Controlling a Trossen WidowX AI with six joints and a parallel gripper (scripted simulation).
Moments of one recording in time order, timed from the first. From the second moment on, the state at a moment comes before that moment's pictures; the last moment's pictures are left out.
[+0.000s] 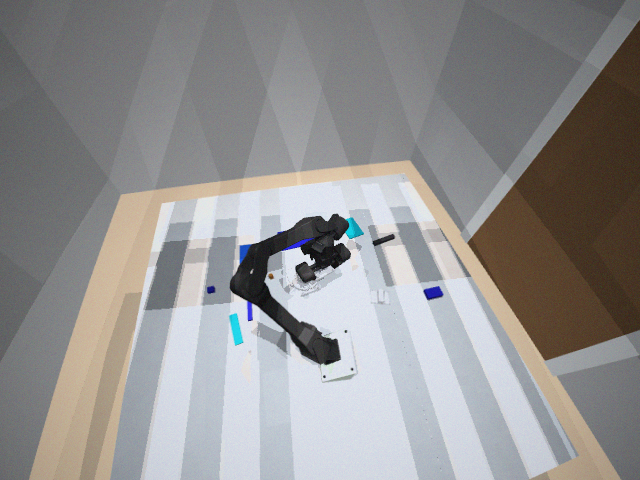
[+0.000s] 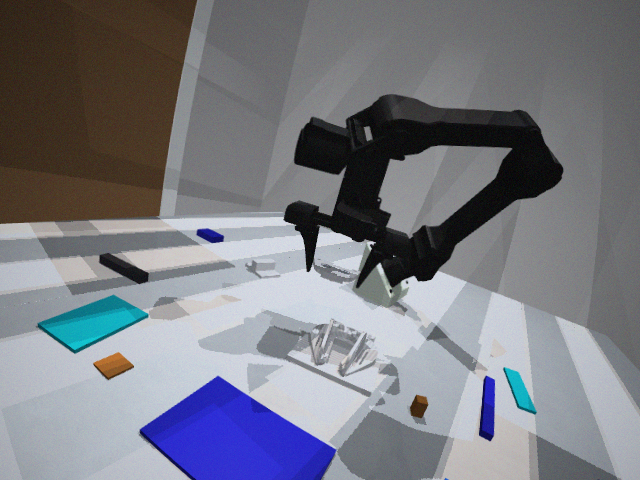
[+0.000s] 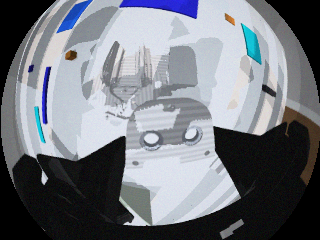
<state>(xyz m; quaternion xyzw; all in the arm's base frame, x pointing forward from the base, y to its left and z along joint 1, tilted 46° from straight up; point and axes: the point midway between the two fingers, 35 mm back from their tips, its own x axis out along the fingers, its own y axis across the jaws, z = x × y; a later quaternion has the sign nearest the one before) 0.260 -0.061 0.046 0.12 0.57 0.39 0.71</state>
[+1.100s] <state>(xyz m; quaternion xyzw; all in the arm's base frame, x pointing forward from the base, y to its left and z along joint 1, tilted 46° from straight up) 0.255 -0.024 0.072 0.19 0.60 0.34 0.70</state>
